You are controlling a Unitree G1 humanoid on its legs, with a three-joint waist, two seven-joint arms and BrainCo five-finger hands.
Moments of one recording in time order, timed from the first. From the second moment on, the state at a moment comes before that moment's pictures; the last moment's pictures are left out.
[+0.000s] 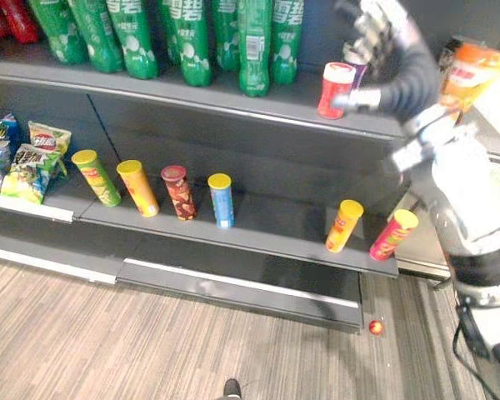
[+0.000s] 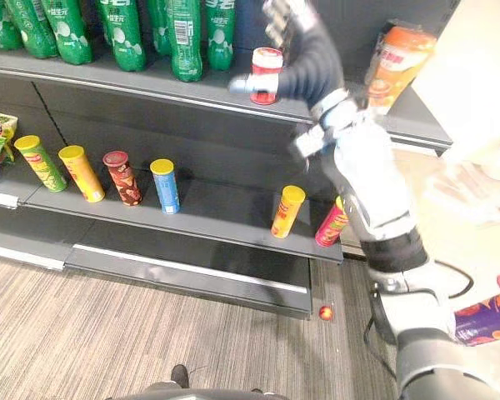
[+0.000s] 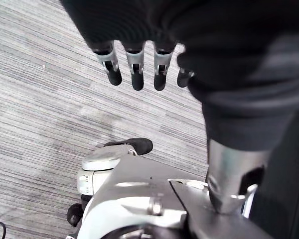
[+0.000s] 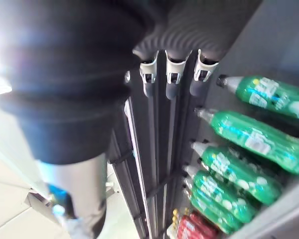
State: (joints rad) left arm 0.28 0.20 0.06 0.99 -0.13 0.01 0.06; right arm -0.72 -0.54 0.16 -0.26 0.44 0.06 0.10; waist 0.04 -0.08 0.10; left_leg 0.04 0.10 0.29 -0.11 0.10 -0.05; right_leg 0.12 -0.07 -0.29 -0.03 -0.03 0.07
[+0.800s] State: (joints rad) left arm 0.28 0.17 0.00 1.03 -0.14 -0.06 0.19; right arm 0.17 -0.27 0.43 0.10 0.23 0.09 0.33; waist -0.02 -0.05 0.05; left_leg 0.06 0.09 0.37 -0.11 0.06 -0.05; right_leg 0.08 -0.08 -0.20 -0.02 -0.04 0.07
